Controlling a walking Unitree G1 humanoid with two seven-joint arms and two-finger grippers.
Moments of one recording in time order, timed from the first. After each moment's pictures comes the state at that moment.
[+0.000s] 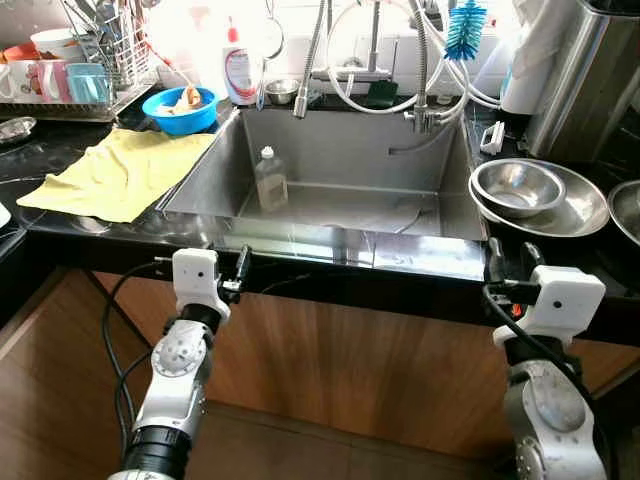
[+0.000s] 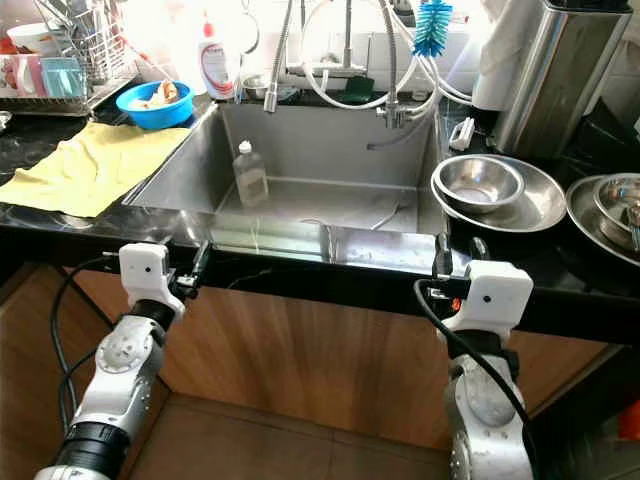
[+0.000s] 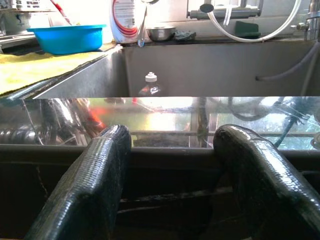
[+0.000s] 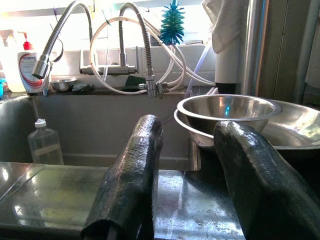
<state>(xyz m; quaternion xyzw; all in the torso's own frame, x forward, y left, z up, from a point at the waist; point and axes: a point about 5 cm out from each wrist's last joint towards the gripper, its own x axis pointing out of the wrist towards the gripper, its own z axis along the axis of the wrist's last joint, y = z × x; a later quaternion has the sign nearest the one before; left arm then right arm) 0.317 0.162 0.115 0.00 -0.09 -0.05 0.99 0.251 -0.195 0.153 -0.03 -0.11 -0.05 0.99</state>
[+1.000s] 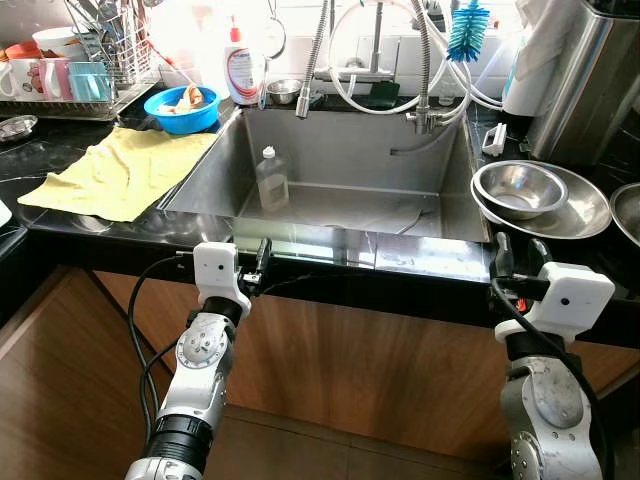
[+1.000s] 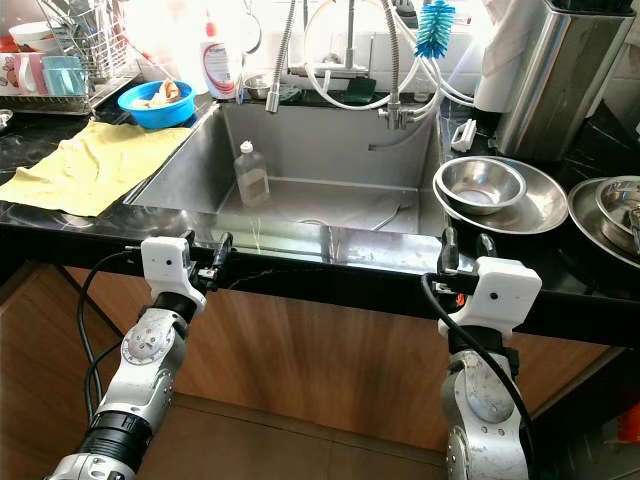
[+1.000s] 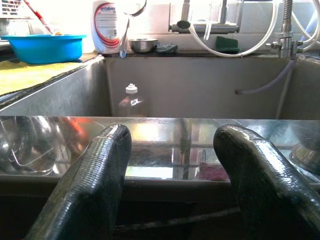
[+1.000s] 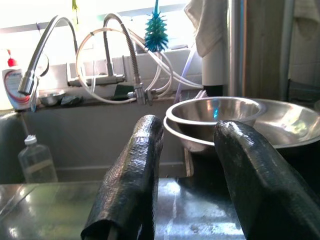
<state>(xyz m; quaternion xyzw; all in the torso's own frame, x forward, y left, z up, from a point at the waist) 0.325 0.139 0.123 -0.02 -0.11 -0.07 0.99 0.253 -0.194 0.155 0.00 -0.12 -0.09 0.99</state>
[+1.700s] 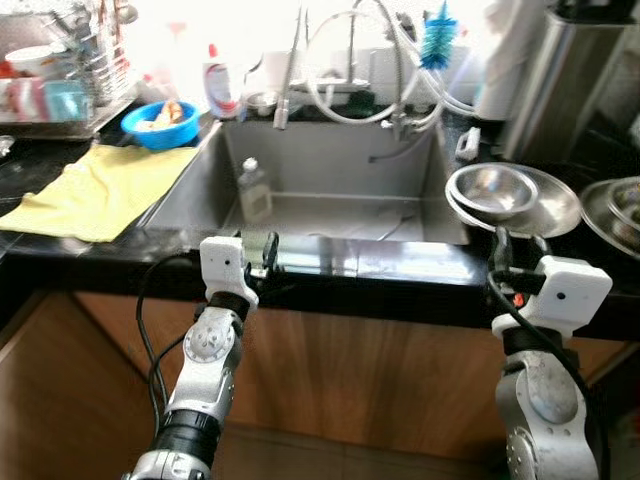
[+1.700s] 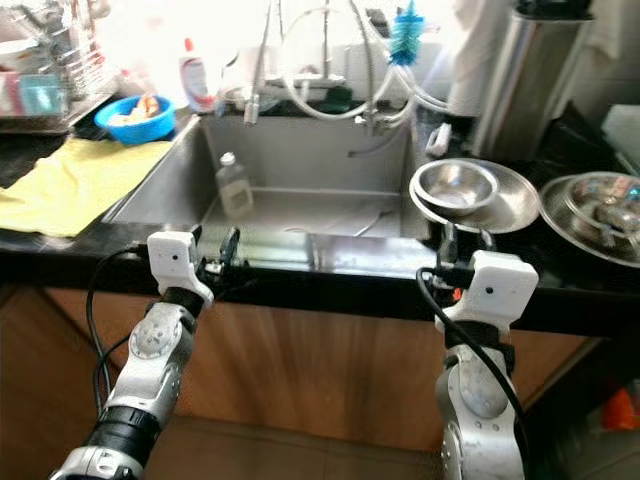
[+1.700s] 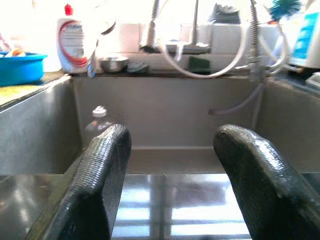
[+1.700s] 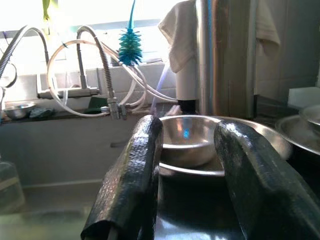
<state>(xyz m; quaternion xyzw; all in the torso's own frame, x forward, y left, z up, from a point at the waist) 0.330 0.128 0.135 -0.04 -0.13 -0.08 0.99 0.254 -0.190 0.163 -0.02 -0.13 -0.10 0.99</state>
